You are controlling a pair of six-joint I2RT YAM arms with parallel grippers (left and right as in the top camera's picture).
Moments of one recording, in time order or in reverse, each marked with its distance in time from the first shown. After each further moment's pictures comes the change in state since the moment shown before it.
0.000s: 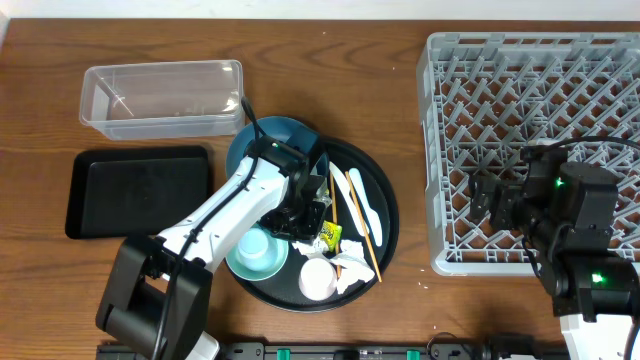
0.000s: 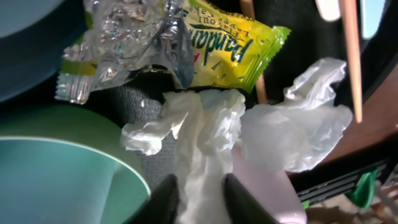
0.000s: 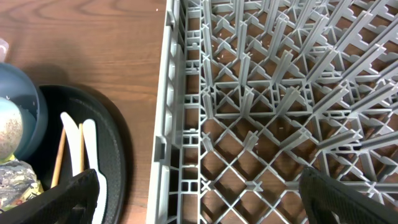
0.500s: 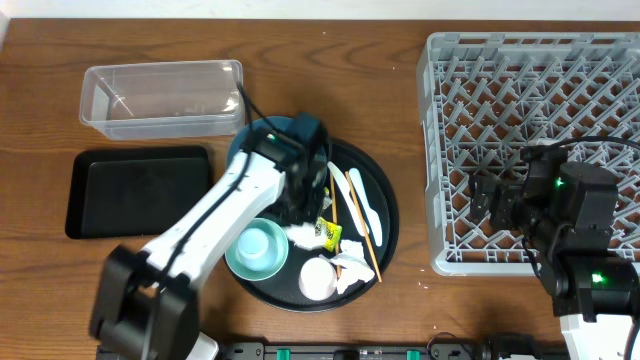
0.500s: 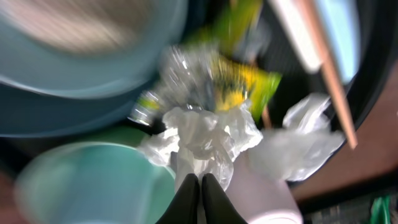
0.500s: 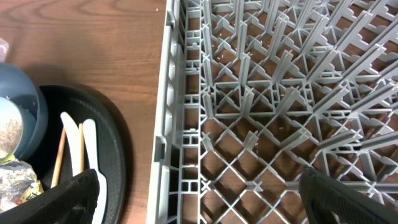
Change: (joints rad) left arm 0.000 -0.058 0.133 -0.025 -0.160 0.004; right arm 0.000 0.000 0.000 0.000 0.000 0.000
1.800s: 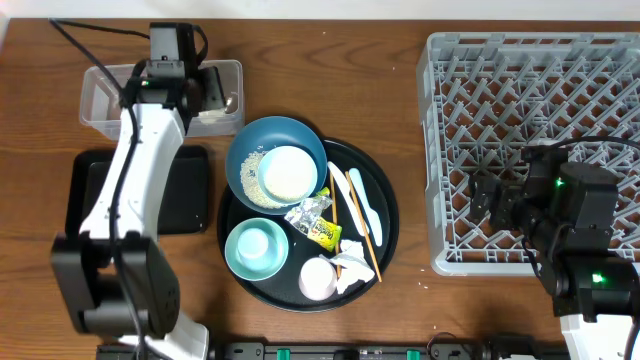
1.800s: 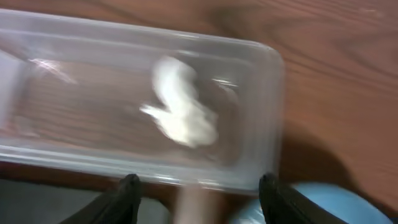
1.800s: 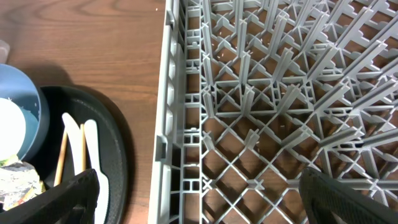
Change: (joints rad) left arm 0.494 0.078 0.177 0.477 -0.171 0.025; right arm 0.000 0.000 0.002 -0.005 -0.001 0.014
